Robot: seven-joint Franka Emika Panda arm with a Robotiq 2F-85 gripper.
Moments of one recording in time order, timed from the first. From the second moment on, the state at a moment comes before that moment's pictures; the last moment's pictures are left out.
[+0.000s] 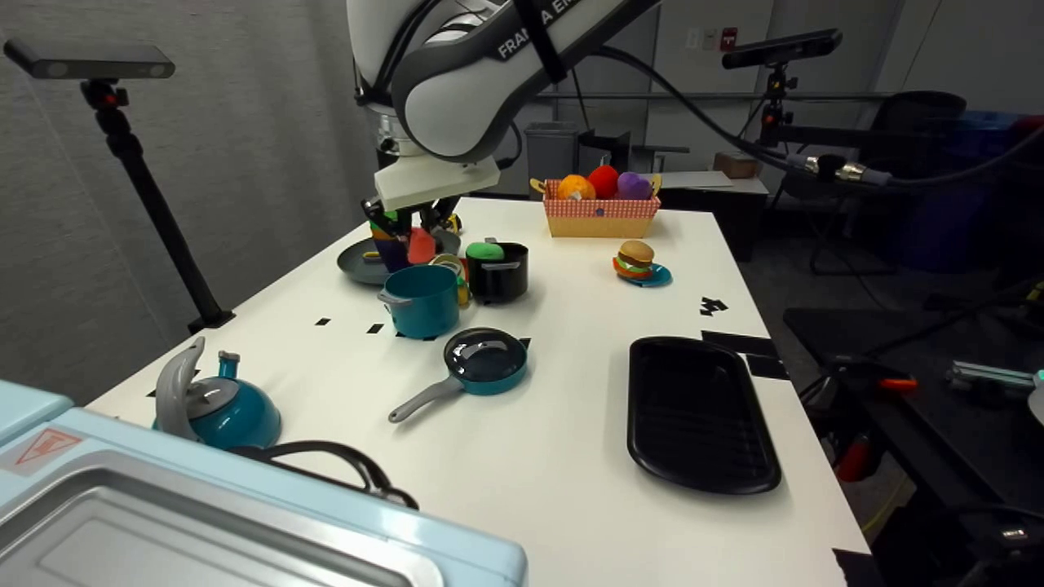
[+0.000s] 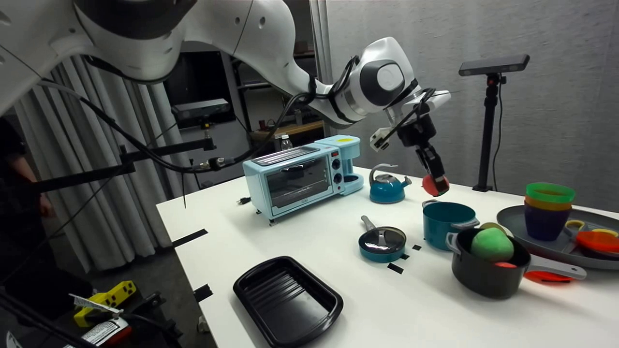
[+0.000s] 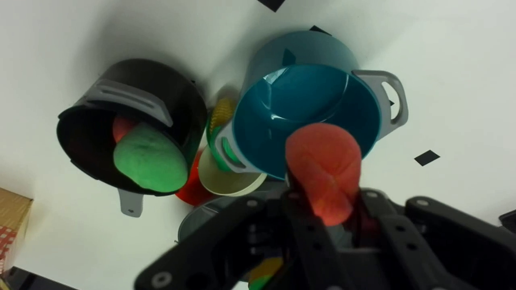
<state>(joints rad) -0.02 0.90 -0.31 -1.23 -0.11 2.35 0.85</state>
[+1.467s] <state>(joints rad) -0.03 0.93 -0.24 -1.18 -0.11 2.33 0.74</state>
